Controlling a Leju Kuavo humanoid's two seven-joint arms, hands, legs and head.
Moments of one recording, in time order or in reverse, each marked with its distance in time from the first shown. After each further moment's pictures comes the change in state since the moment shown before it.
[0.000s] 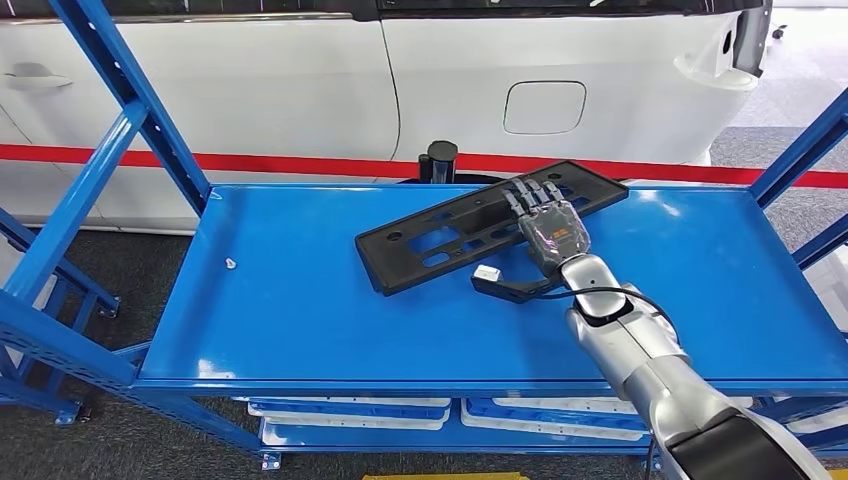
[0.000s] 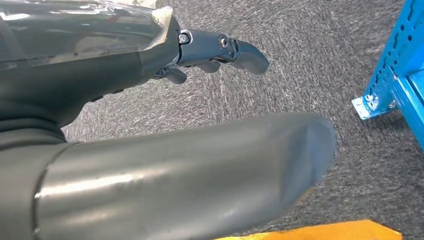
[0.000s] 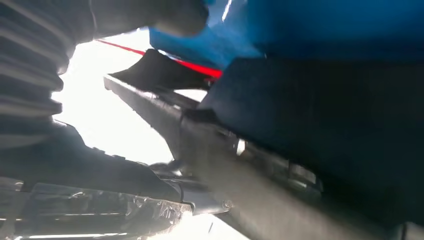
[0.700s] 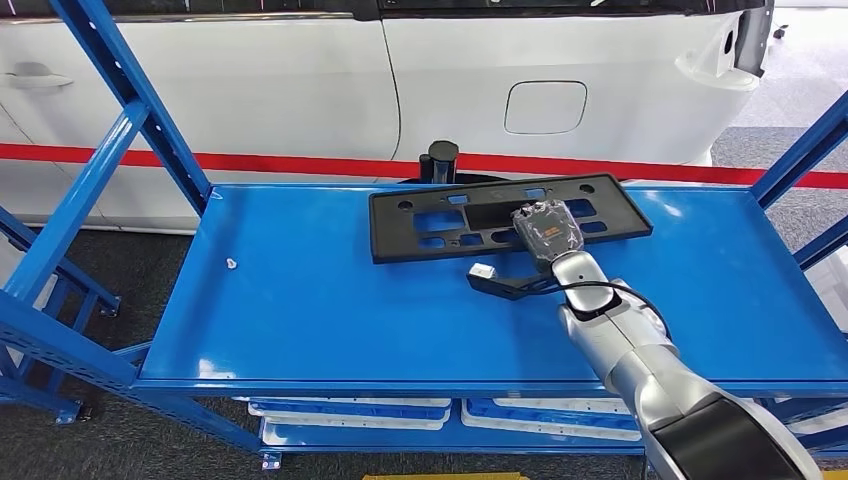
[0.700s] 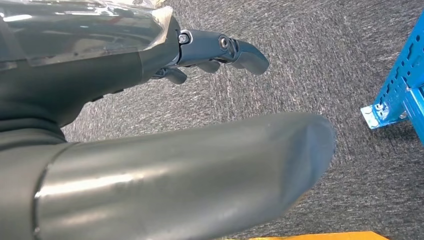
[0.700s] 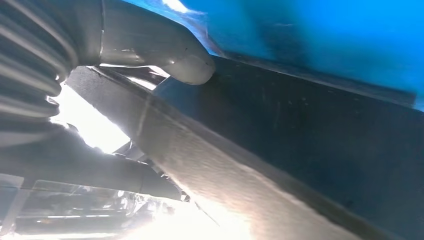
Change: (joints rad) left arm -0.007 -0.005 0.021 0.000 0.010 0.022 0.019; right arm -0.048 0.058 -0.037 0.132 0.067 -0.020 0.037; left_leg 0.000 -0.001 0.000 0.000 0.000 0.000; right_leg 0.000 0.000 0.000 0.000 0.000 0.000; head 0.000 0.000
